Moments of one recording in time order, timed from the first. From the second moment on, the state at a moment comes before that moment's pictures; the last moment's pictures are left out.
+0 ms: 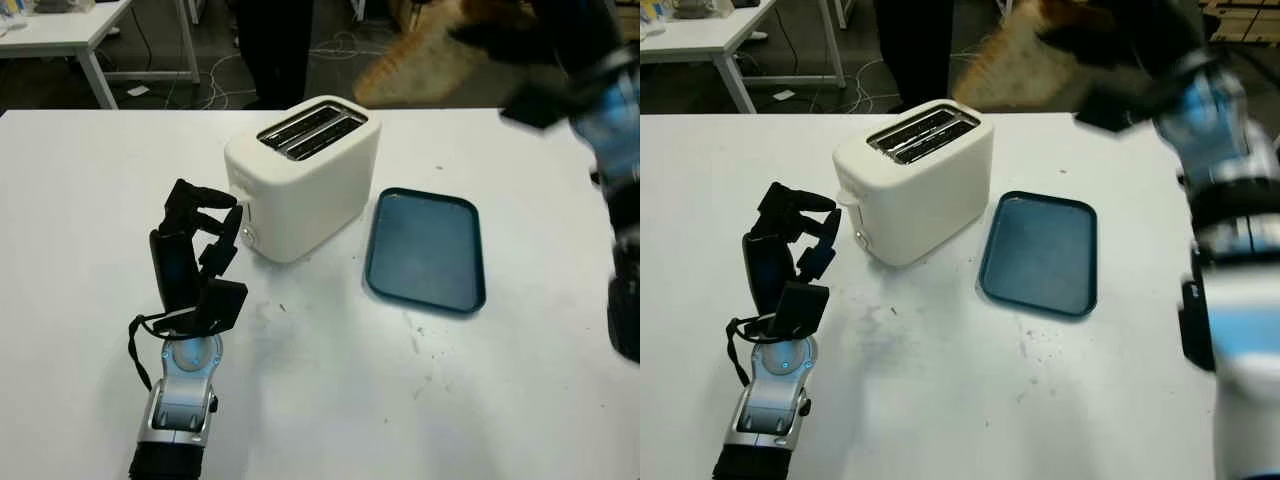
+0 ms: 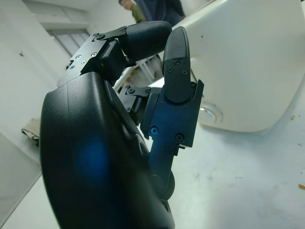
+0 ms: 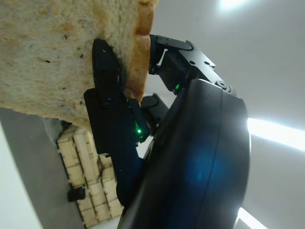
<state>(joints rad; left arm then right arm) -0.09 -0.01 0.00 0.01 0.33 -0.32 0.40 -1.37 -0.56 0.19 1.16 -0.51 -0.72 -0.09</state>
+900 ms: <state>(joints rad) -0.08 -0.01 0.00 0.00 0.33 -0.31 0.41 -1.52 -0.32 0.48 1.34 -0.73 -0.56 -0.22</state>
